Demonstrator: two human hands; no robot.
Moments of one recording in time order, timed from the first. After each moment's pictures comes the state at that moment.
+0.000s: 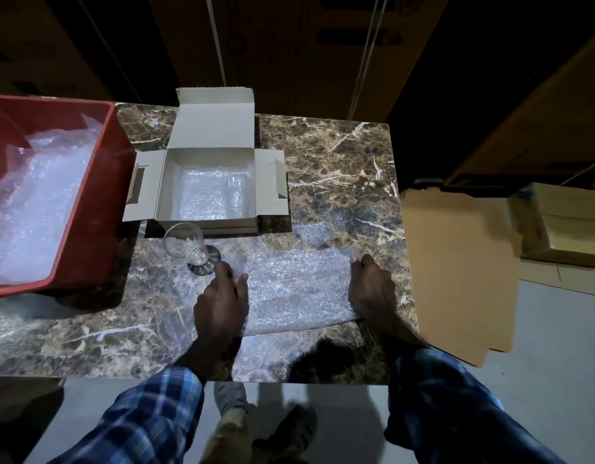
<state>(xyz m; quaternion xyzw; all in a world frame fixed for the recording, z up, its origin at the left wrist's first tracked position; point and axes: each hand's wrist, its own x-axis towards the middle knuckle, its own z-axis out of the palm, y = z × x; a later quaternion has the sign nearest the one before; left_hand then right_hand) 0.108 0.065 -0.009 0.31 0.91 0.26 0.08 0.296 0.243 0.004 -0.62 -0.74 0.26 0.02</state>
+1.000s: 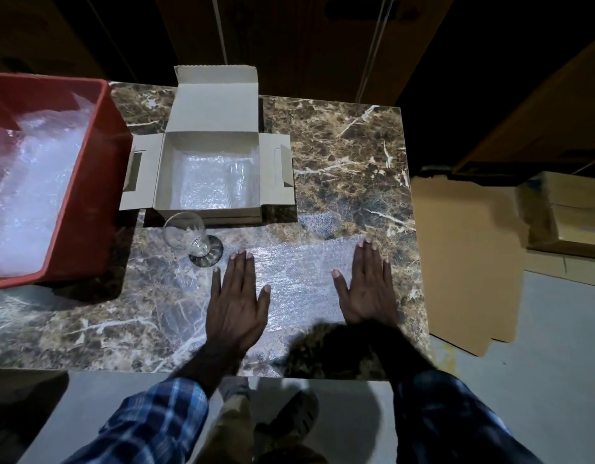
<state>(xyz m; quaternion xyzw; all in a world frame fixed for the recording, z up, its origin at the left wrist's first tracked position) 0.117 0.049 -0.043 0.48 0.86 0.11 0.09 0.312 0.216 -0.040 -0.47 -0.87 0.12 -0.02</state>
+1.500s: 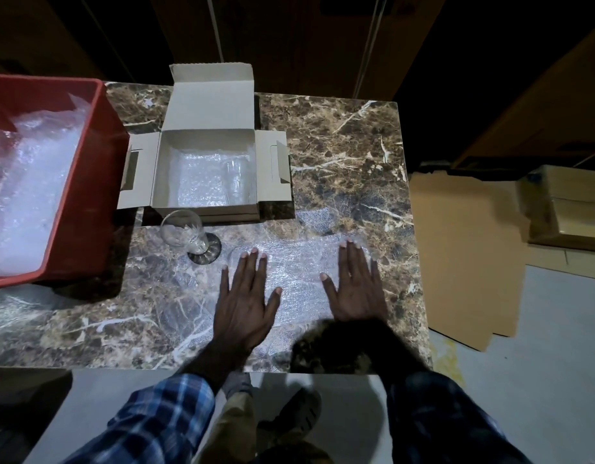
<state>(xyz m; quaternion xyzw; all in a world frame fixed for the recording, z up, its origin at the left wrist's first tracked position) 0.125 0.054 -0.043 0.52 0.84 0.11 0.10 0.304 0.203 -0.042 -0.43 -0.89 0.12 -0.02</state>
